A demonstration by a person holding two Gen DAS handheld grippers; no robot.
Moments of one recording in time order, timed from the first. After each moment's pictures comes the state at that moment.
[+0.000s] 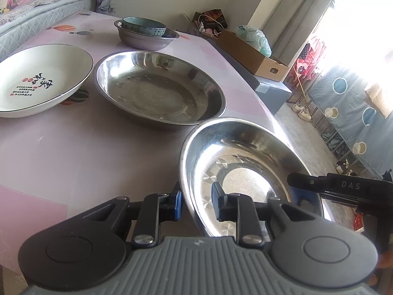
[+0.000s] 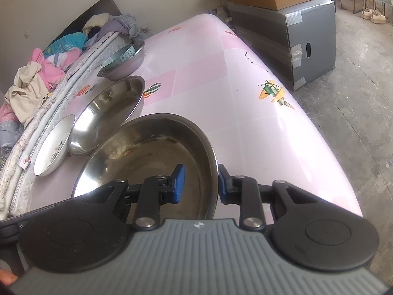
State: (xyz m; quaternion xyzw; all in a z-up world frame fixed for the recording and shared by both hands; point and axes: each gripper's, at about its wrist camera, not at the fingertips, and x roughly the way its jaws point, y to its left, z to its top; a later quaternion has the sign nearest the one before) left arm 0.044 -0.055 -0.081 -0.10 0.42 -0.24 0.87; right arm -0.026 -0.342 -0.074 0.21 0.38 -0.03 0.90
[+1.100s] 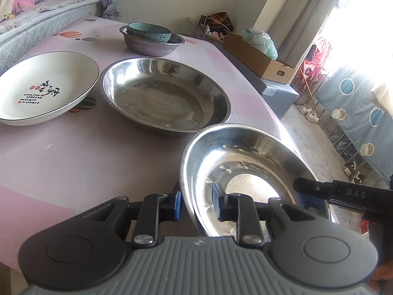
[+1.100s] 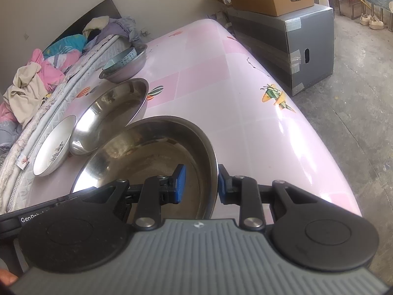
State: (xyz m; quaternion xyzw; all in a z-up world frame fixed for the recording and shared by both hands) left arm 0.044 -0.055 -0.075 -0.09 0.41 -0.22 0.88; right arm -0.030 -0.336 -0.072 0.20 0.37 -0.04 0.91
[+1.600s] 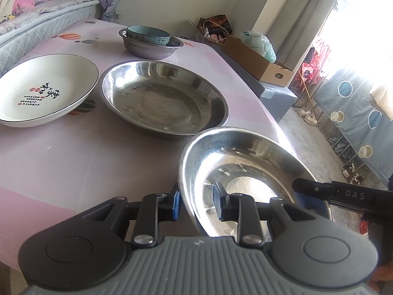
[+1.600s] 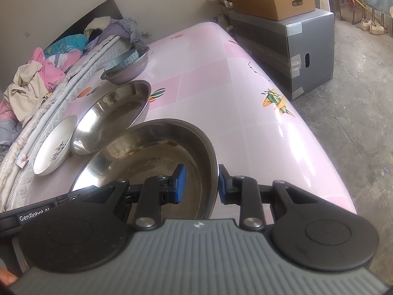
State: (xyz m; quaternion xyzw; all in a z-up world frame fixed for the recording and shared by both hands) left arm 0.042 -0.055 -0.072 -0.09 0.40 -0.22 0.88; right arm -0.034 -0.334 -0.066 0.19 0.37 -0.04 0.91
